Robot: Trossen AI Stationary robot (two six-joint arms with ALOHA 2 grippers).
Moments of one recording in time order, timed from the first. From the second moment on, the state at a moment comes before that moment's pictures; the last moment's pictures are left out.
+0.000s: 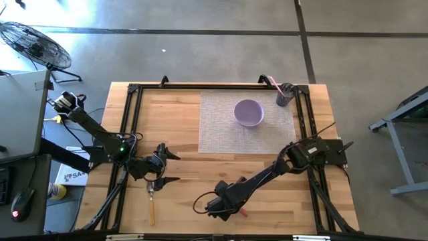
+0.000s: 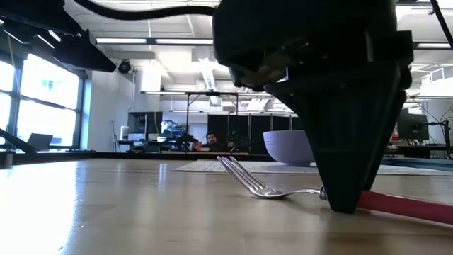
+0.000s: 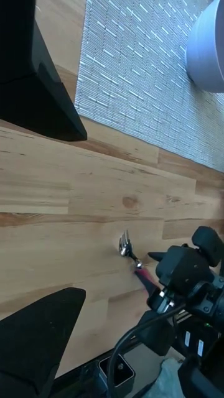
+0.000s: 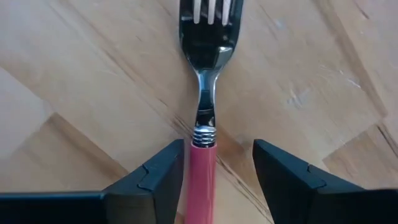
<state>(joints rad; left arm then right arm) -0.67 1.00 0.50 -0.06 -0.58 -0.50 0.50 2.37 1.95 -1.20 0.01 1.21</state>
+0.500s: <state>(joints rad) -0.67 1.00 0.50 -0.06 -0.58 -0.50 0.51 2.37 1.95 -1.16 0.00 1.12</state>
